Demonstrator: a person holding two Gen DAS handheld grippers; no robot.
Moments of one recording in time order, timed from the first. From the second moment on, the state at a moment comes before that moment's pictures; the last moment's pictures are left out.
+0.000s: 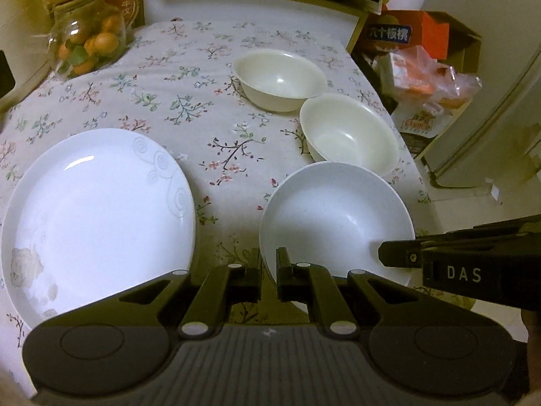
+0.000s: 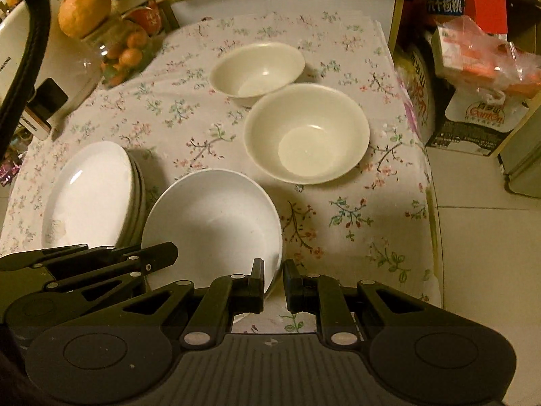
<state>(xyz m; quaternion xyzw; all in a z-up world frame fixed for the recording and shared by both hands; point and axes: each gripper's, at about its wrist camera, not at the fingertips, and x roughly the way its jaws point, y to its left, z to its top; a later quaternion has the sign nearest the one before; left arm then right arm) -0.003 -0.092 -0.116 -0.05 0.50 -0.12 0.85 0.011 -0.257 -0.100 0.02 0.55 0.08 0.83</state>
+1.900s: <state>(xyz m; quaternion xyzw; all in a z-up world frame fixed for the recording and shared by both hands) 0.015 -0.074 -0.097 -0.10 0.50 -0.10 0.85 0.026 -0.282 -0.087 0.07 0.53 0.06 0.84</state>
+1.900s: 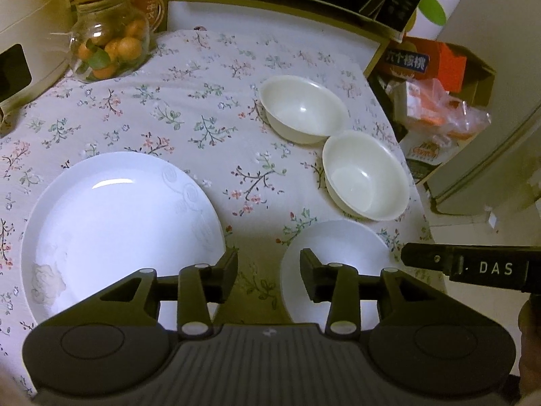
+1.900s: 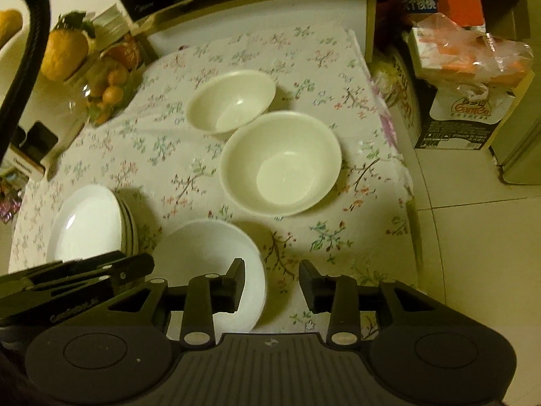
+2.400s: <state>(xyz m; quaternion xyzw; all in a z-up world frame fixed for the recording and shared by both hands) 0.037 -0.066 -0.084 -0.10 0.48 -0.09 0.87 0.035 -0.281 -0.076 0.09 0.50 0.05 0.86</state>
